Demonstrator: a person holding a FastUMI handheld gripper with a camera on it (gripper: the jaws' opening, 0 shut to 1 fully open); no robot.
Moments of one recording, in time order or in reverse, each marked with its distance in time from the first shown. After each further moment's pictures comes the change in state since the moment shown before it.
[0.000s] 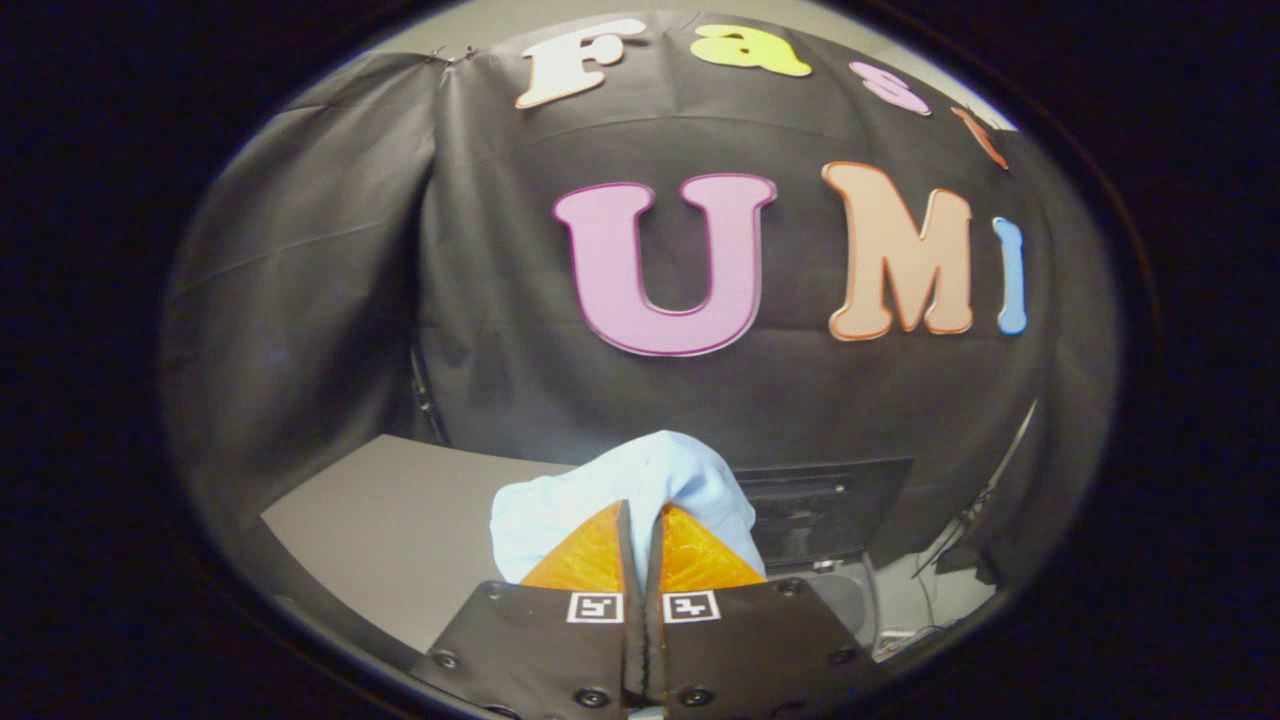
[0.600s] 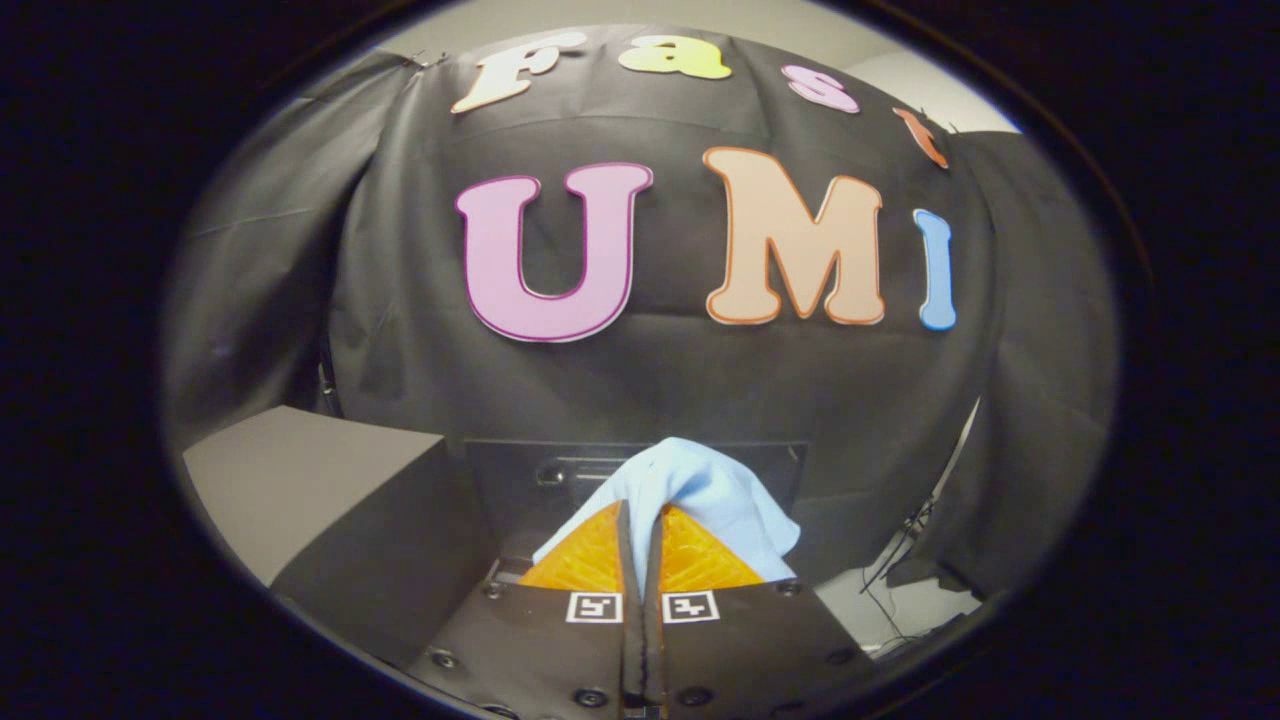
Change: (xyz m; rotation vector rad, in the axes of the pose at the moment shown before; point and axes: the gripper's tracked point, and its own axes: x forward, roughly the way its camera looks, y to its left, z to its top) arm 0.023 -0.109 -0.074 0.009 -0.071 -0.144
